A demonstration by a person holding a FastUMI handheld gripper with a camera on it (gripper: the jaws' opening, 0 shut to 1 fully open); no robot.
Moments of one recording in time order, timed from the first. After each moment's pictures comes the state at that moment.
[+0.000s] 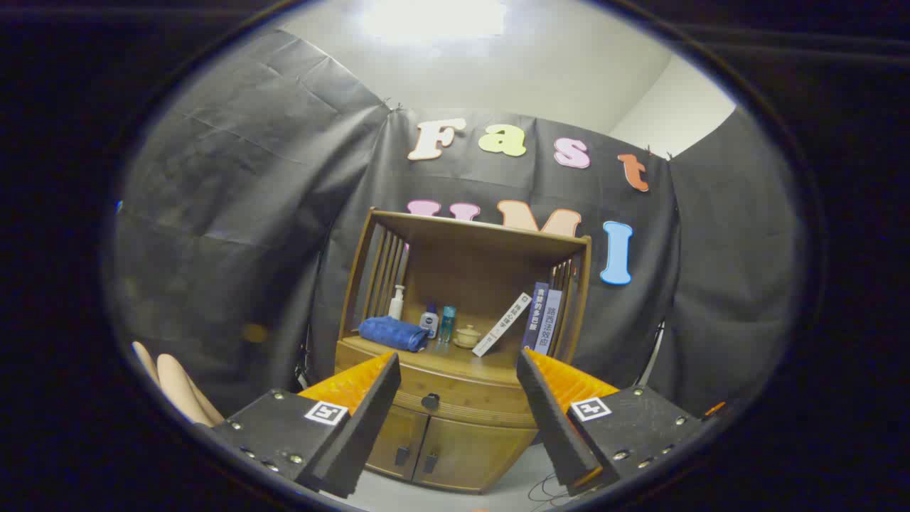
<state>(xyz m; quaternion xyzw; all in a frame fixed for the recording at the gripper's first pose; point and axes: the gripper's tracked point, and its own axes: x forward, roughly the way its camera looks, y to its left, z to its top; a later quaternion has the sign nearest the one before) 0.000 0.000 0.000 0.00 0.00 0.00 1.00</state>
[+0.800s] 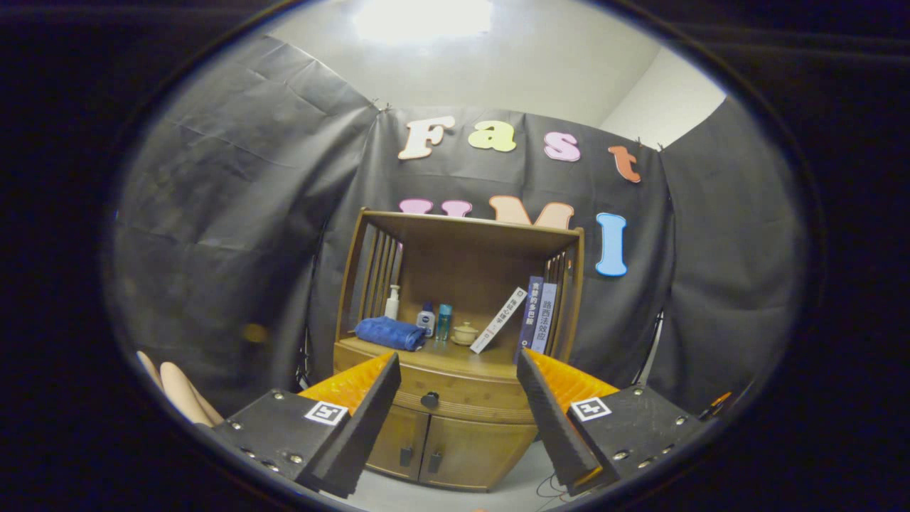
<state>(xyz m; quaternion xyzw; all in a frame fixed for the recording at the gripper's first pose) 0.003 -0.008 -0.006 0.02 0.01 -0.01 1.00</state>
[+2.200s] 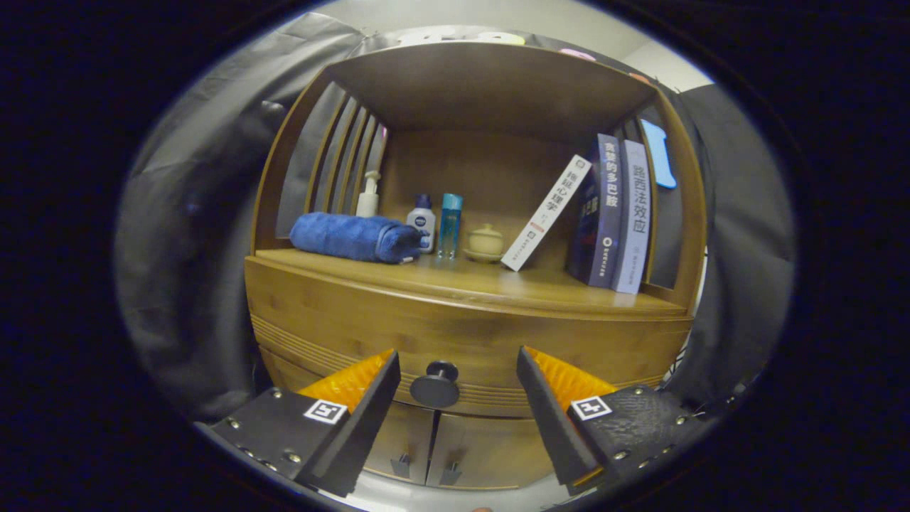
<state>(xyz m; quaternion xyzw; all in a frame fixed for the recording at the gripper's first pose) 0.259 0.047 -0.250 0.02 0.14 -0.01 0.99</state>
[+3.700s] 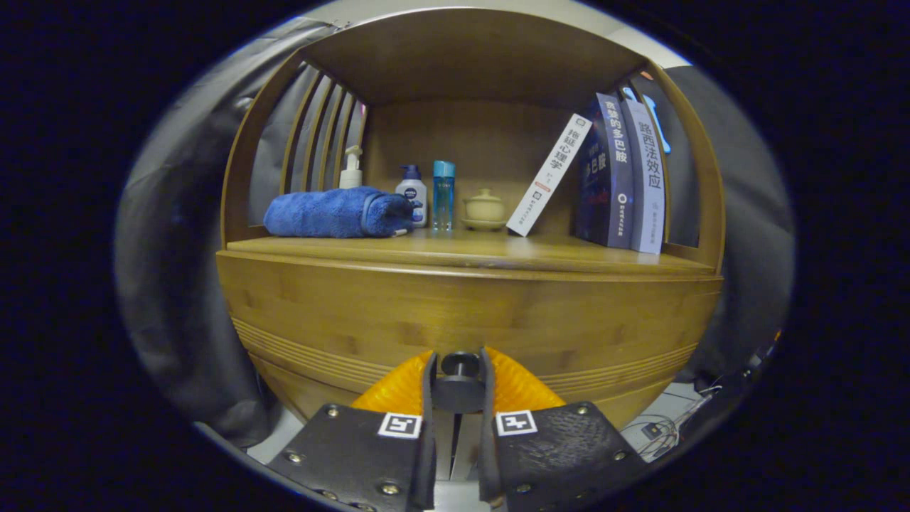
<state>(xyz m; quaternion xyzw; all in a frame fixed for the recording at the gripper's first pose) 0.278 0.059 -0.283 0.07 0.19 -0.05 0.98</state>
